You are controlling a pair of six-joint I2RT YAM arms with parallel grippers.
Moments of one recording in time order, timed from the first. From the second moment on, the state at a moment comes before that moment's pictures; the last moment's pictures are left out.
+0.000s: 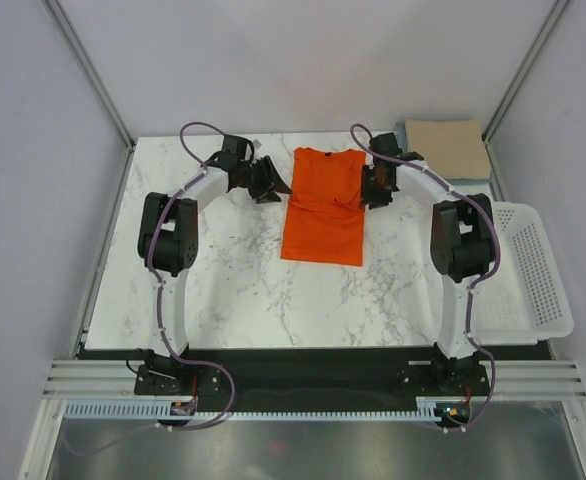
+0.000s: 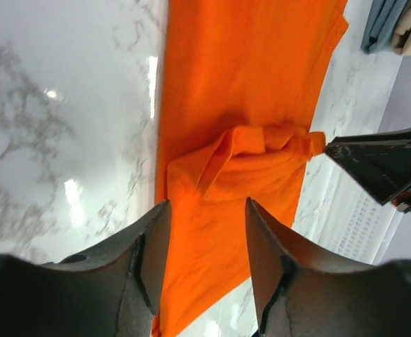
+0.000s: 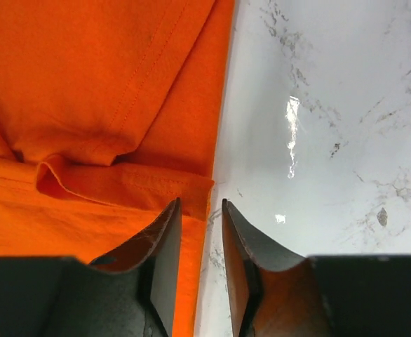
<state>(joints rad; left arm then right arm) -0.25 2.24 1.73 -0.35 0.56 -0.67 0.25 2.13 1.69 -0.65 -0.03 0.33</state>
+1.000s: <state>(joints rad) -0.38 1.92 1.24 -0.38 0.48 -0.51 0.24 1.75 1.02 -0.41 -0.37 0.31</state>
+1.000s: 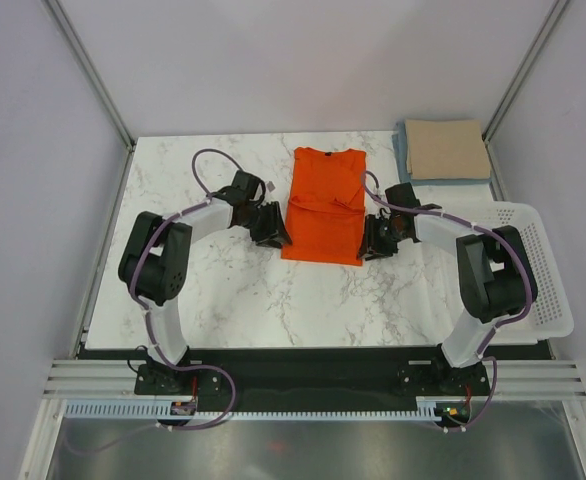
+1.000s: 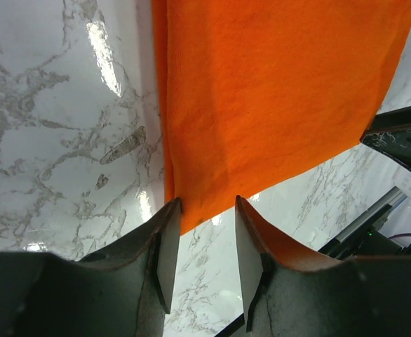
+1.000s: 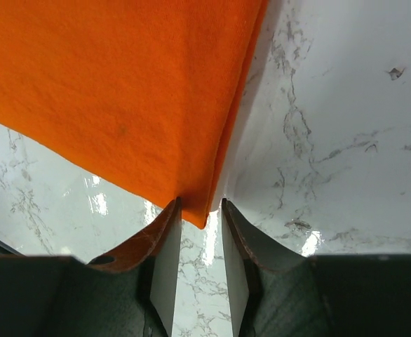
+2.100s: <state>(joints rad) -0.46 1.74 1.00 -0.33 0.44 -0.57 0.24 1.54 0.76 -0.31 -0.38 0.39</state>
